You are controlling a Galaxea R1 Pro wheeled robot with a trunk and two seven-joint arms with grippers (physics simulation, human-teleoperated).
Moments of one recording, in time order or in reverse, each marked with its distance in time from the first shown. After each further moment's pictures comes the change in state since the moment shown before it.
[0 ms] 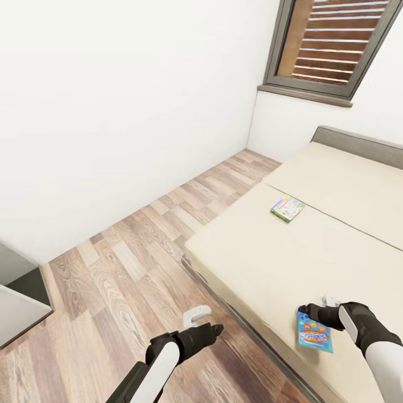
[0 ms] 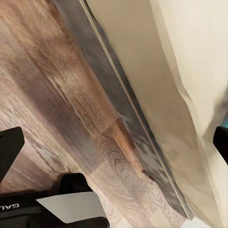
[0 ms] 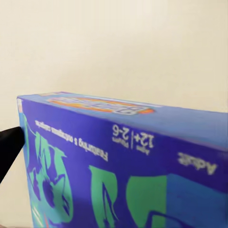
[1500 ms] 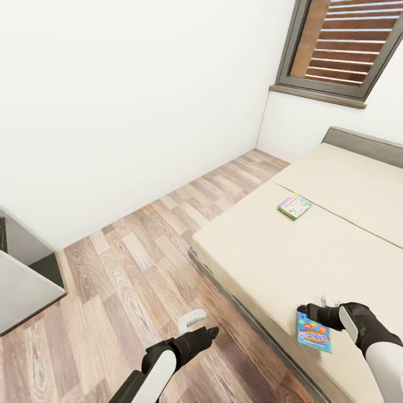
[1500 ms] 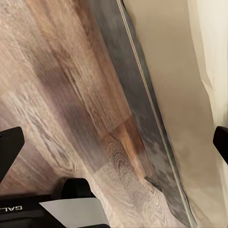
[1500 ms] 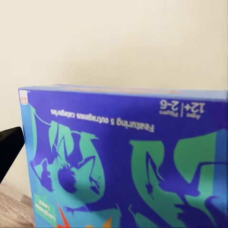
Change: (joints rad) left arm 0.034 0.018 0.000 0.000 0.003 -0.072 0.000; right arm 0.002 0.000 -0.002 -0.001 -0.012 0.005 0.018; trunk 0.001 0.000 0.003
